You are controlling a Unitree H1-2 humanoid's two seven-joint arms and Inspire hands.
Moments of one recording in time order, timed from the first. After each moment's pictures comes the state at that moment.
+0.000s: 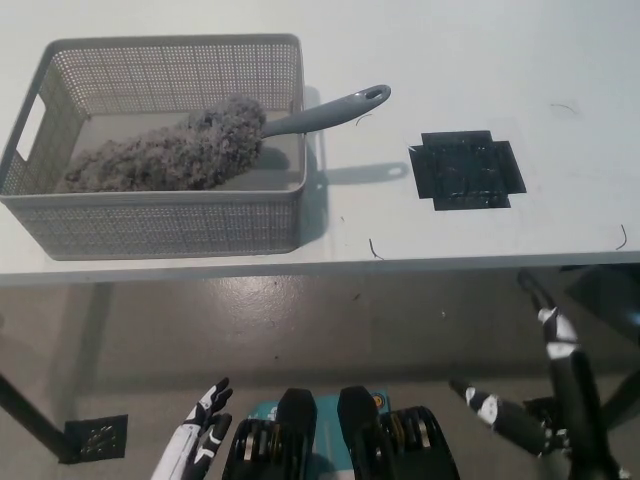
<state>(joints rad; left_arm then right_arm) 0.06 0.16 -0.14 0.29 0.21 -0.34 0.03 0.04 -0.19 0.25 -0.26 -0.45 -0.25 -0.29</state>
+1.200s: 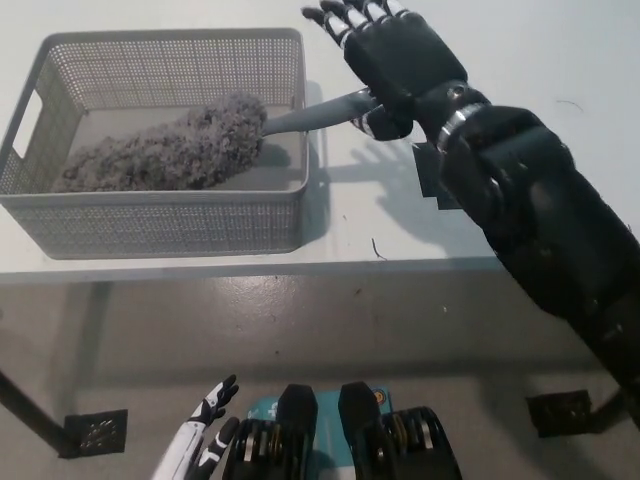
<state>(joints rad) 0.05 0.19 -0.16 0.27 0.25 -0.40 0.03 -1.01 -0.24 0.55 0.24 -0.99 0.25 0.42</state>
